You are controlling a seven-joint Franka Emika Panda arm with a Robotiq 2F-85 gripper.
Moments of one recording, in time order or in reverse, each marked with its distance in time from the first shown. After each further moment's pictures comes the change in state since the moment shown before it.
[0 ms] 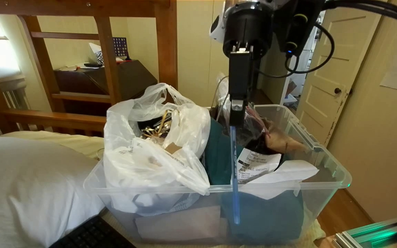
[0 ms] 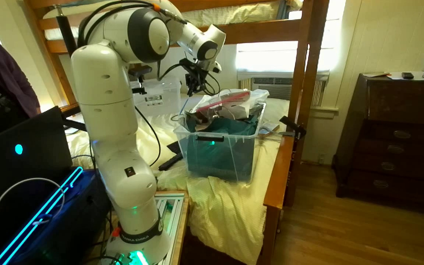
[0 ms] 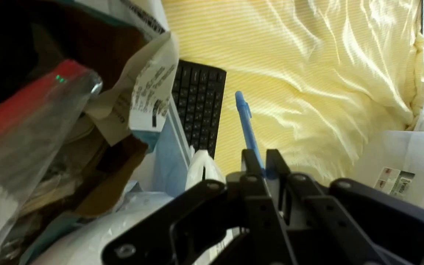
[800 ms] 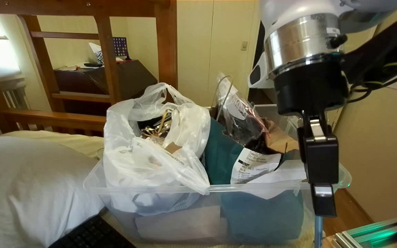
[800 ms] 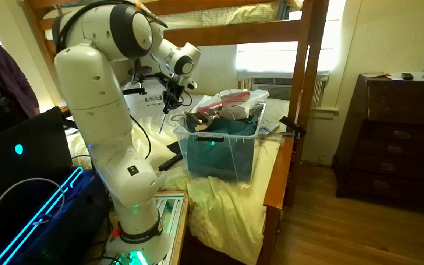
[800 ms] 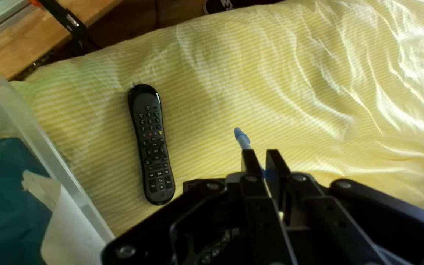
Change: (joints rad) arm 0.079 -0.101 0.088 -0.237 0.029 -0.017 0.244
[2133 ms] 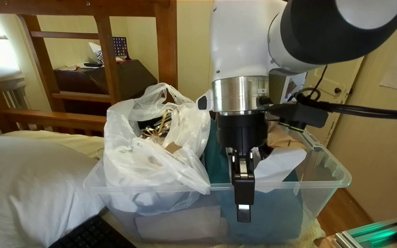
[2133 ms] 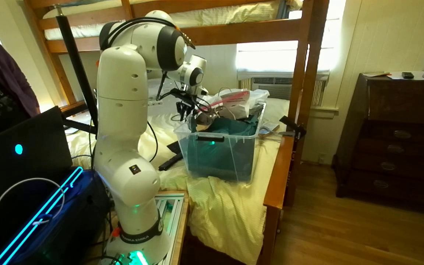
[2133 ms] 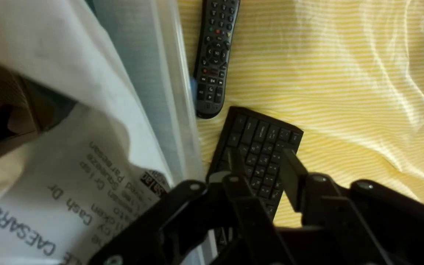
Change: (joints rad) arm 0.042 0.299 -0.014 0.151 -0.377 0.188 -0.145
